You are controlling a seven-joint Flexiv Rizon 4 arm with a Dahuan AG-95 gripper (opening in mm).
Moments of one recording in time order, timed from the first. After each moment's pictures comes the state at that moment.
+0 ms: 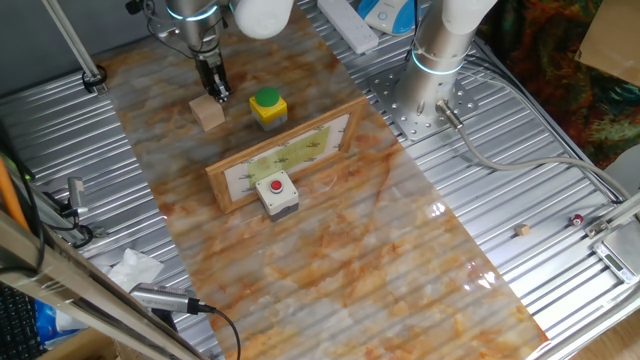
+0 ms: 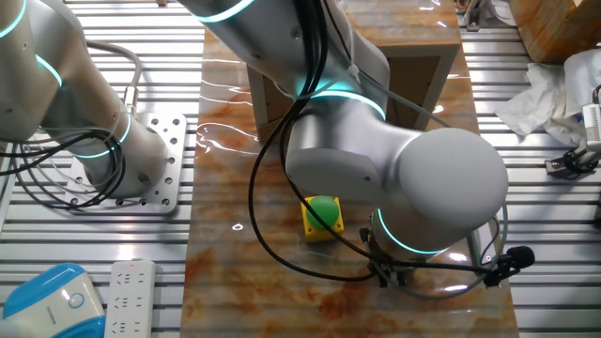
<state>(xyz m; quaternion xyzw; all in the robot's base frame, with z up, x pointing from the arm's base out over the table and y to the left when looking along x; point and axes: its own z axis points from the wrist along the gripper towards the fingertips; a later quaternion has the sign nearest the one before) 0.502 -0.204 0.031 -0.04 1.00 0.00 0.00</state>
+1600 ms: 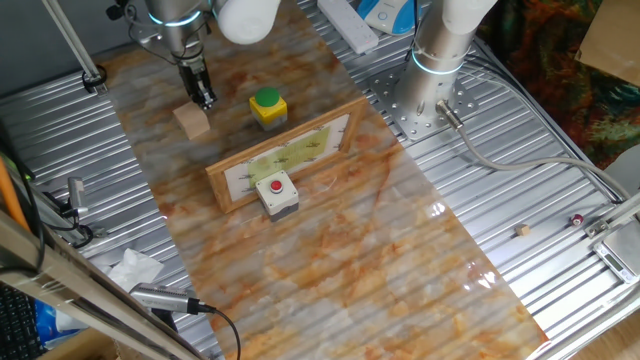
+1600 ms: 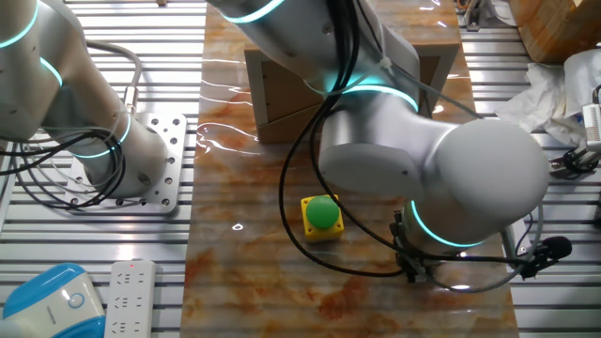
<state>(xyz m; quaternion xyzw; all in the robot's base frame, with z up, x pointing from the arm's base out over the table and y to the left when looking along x) 0.547 -0.197 0.036 -0.05 1.00 0.00 0.01</state>
